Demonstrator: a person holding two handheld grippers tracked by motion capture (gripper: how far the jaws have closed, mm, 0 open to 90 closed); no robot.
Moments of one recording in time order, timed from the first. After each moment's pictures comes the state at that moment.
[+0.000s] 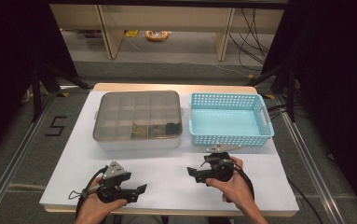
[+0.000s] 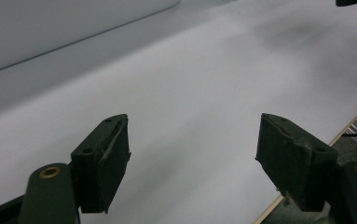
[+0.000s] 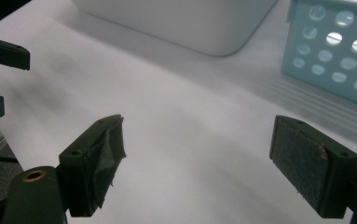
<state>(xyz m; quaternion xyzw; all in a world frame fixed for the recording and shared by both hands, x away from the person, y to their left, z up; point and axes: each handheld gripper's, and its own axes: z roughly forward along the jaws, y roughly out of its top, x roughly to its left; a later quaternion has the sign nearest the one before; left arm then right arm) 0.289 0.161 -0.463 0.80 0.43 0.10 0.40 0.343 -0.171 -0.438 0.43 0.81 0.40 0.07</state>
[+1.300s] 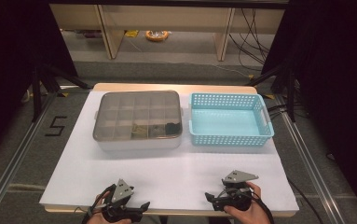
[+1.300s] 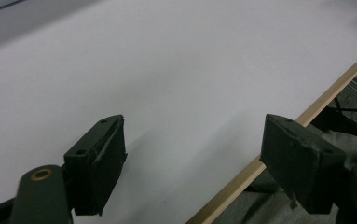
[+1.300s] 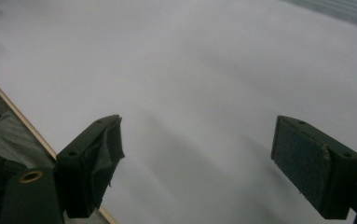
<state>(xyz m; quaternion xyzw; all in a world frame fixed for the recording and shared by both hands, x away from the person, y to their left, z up) 0.255 0.147 -0.494 0.82 0.40 0.13 0.38 0.285 -0.219 -0.481 0.43 0.83 0.35 0.11</state>
